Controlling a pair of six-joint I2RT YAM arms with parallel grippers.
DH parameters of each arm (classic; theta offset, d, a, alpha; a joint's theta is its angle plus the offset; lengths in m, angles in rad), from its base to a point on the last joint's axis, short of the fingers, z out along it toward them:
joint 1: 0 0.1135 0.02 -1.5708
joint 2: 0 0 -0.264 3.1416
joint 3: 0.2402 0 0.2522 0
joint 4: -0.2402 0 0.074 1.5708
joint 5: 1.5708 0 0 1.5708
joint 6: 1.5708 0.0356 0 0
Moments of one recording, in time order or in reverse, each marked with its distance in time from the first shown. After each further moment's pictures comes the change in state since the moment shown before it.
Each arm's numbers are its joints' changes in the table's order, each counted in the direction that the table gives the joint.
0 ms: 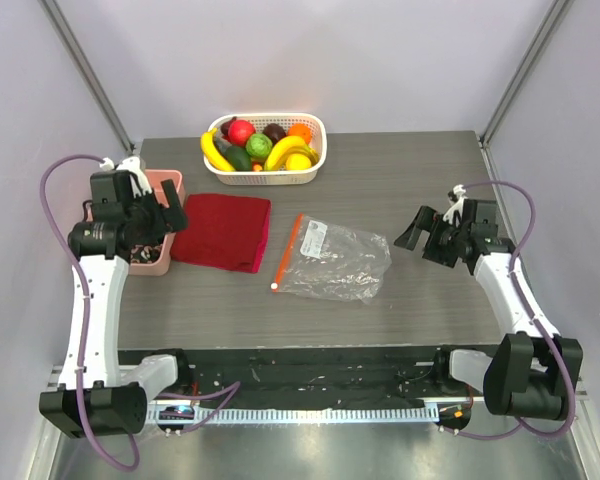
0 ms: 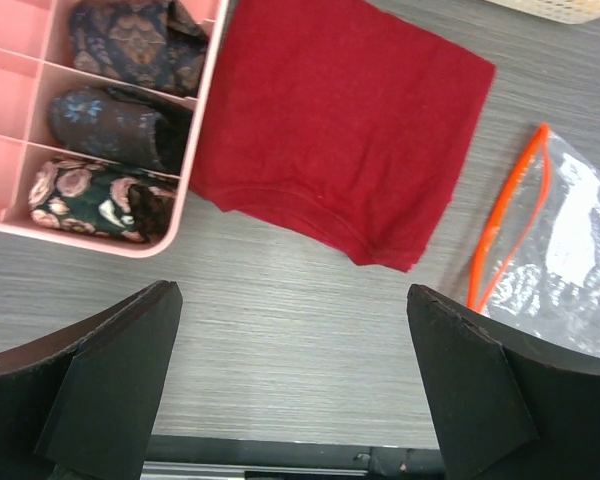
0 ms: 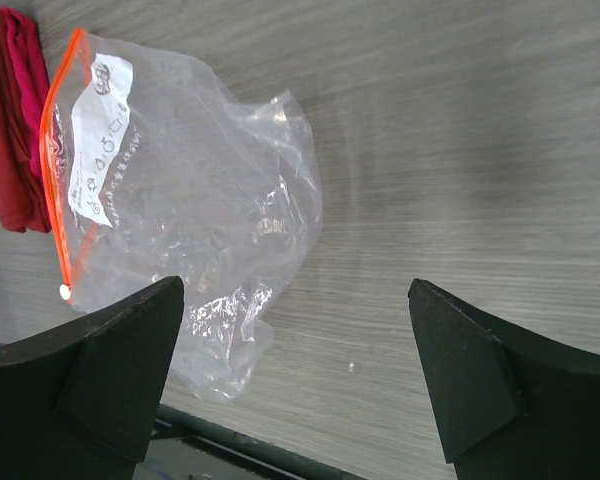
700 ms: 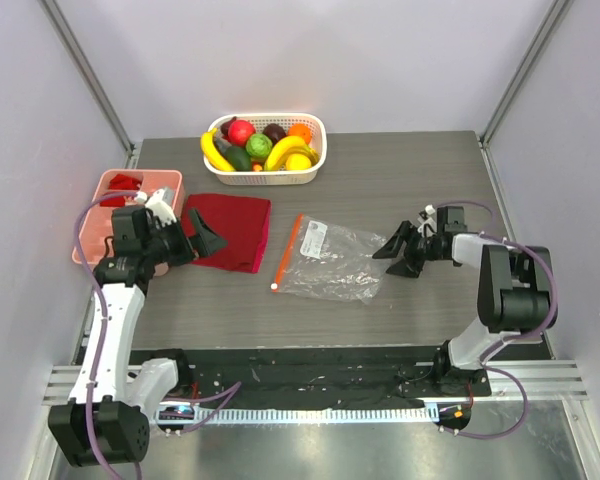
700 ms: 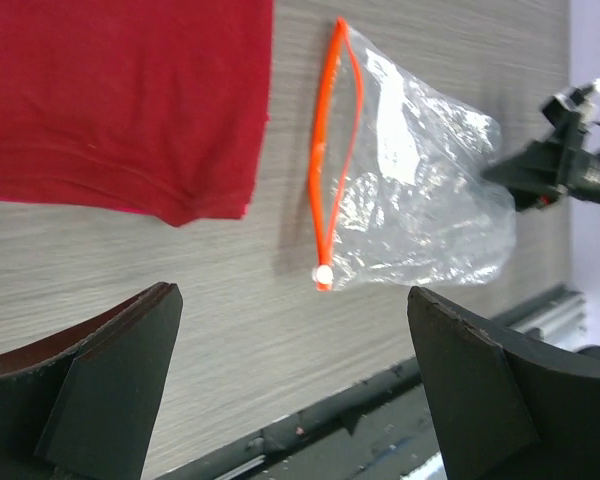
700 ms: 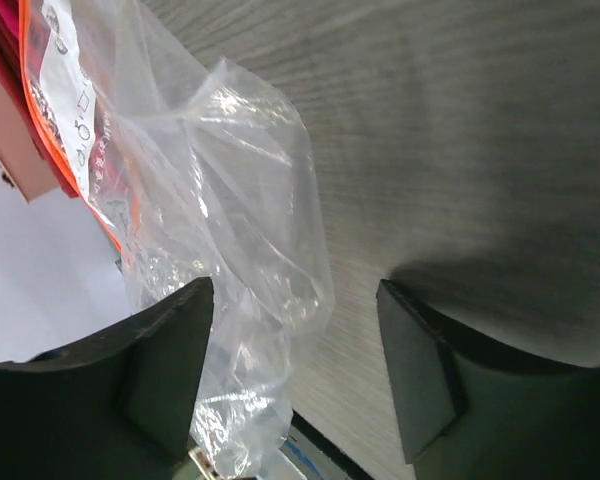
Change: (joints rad) left arm 0.000 -0.158 -0.395 0.289 0.465 -0.139; right arm 0.035 0.462 -0.084 0.278 -0.284 0.198
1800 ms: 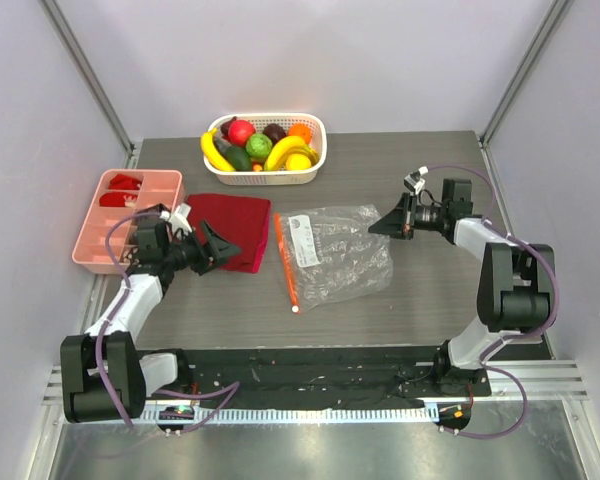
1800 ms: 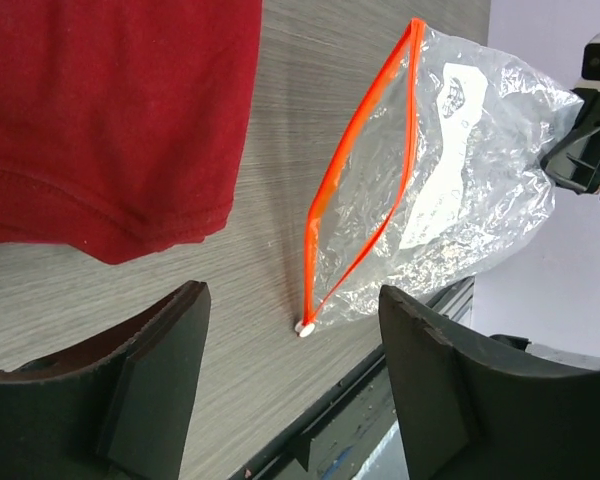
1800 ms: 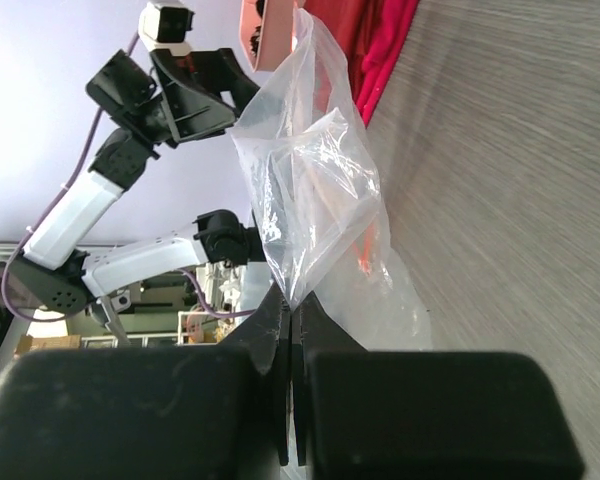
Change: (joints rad) left arm -0.002 0.234 -0.304 0.525 0.229 -0.256; right arm 0.009 0.033 0.174 0.215 -0.584 -0.007
